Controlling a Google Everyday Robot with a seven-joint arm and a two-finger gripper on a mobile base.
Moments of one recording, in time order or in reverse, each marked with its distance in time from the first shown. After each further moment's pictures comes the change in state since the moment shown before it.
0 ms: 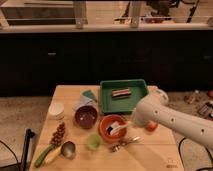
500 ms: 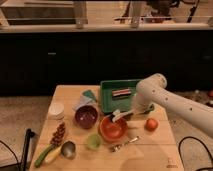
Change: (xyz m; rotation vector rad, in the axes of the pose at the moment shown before) arm 0.027 -0.069 0.015 -0.048 -0.008 -0.035
